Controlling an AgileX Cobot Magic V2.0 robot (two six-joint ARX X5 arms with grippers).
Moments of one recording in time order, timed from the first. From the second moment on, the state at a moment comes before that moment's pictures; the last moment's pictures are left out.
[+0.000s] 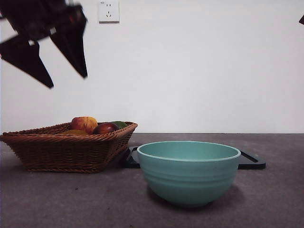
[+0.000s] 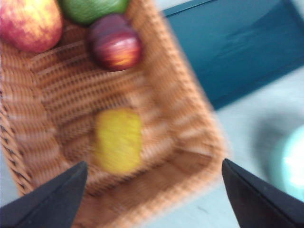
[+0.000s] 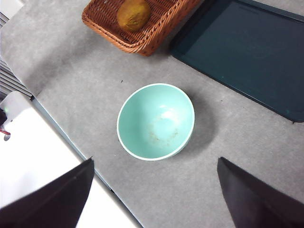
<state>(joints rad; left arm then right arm) -0.36 1.43 1.21 -0.73 0.15 0.04 0.29 0.83 0.99 -1.01 -0.55 -0.07</state>
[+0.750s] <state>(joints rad) -0.36 1.76 1.22 -0.59 0.06 0.08 0.29 0.83 0.99 -1.01 -0.55 -0.07</state>
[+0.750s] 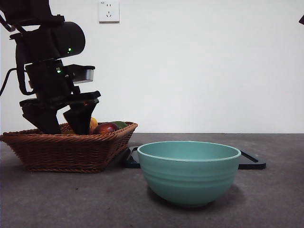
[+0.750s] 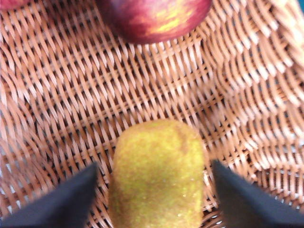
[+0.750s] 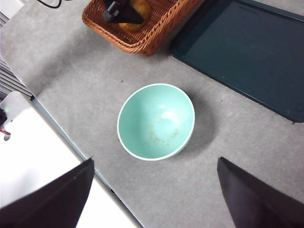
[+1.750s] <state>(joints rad) -0.85 1.50 1.22 -0.61 0.19 0.04 0.29 0.83 0.99 -1.01 -0.55 -0.07</state>
